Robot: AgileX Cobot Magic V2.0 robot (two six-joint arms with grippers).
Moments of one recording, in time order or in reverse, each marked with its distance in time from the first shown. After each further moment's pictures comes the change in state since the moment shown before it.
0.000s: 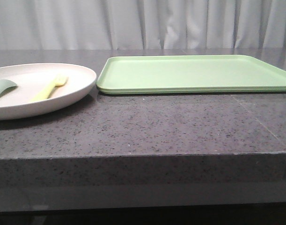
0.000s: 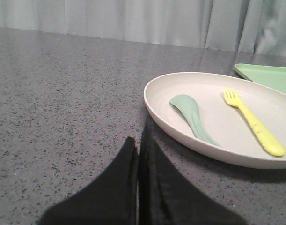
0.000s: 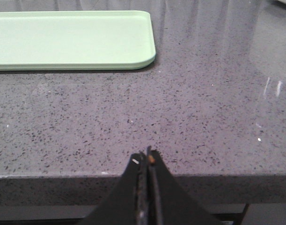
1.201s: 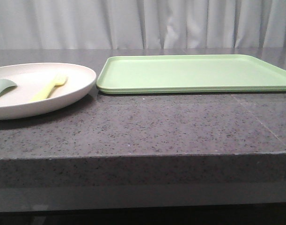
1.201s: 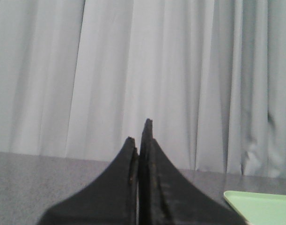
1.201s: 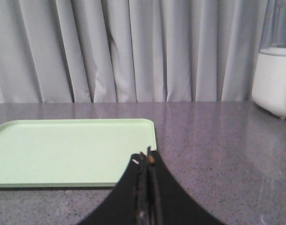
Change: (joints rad) left arm 0.000 0.000 -0.064 0.000 -0.390 0.000; right arm 0.000 0.000 -0.202 0.000 -0.124 0.000
